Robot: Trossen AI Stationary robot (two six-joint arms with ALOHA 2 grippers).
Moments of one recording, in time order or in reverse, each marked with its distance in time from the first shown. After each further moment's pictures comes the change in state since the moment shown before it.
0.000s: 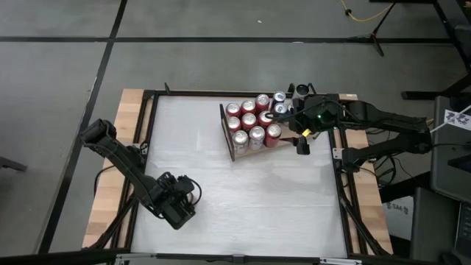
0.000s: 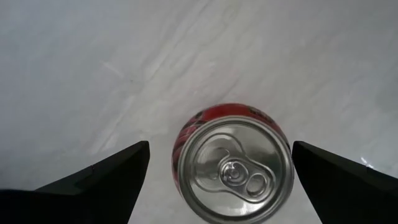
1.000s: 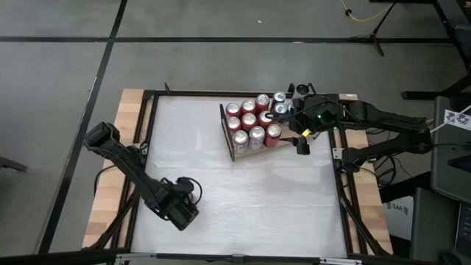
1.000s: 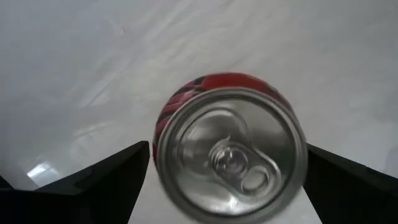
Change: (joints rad) left arm 0.013 0.054 0.000 0.021 0.117 -0.189; right arm 0.000 0.000 0.000 0.000 0.000 0.000
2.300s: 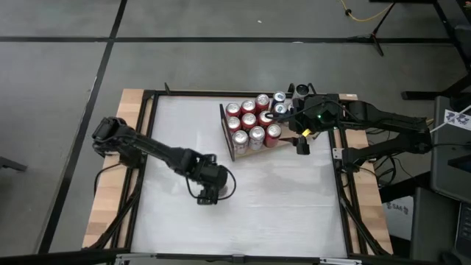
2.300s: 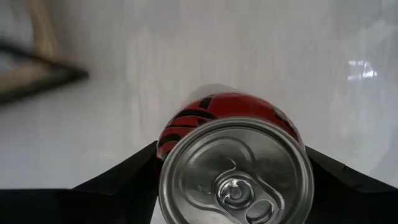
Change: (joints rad) left arm 0.392 0.019 0.064 0.278 0.123 1.279; right arm 0.000 0.000 0.000 0.001 0.000 0.000
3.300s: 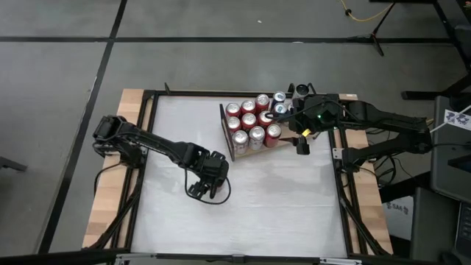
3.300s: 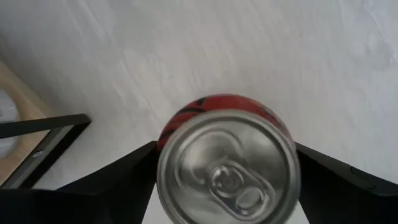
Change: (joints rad) left arm 0.087 -0.001 -0.064 0.029 0.095 0.578; right arm 0.000 0.000 0.000 0.000 0.000 0.001
